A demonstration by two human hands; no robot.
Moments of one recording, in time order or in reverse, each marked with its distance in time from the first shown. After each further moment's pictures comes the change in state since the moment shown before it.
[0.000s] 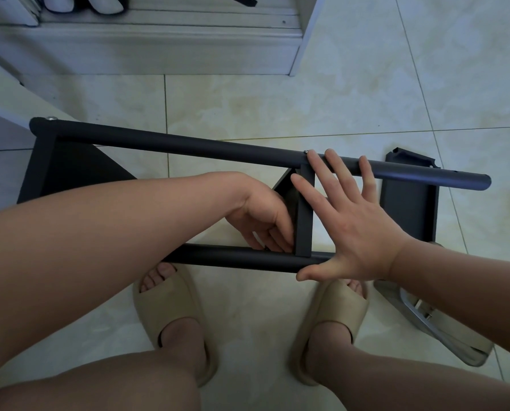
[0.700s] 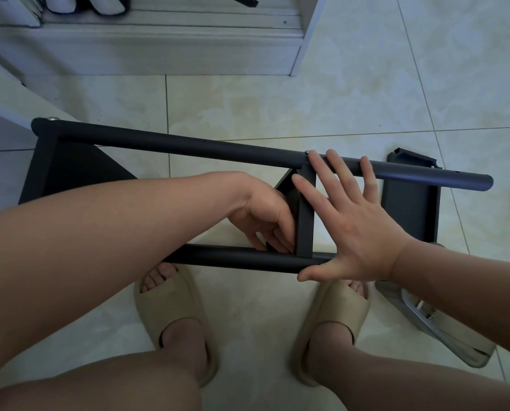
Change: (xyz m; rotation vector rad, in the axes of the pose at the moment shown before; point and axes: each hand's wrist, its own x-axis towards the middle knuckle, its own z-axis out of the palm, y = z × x) left_hand -0.001 0.002 0.002 -0.041 0.014 0.024; right_hand 0.000 0.000 -0.001 -0.002 -0.002 0.001
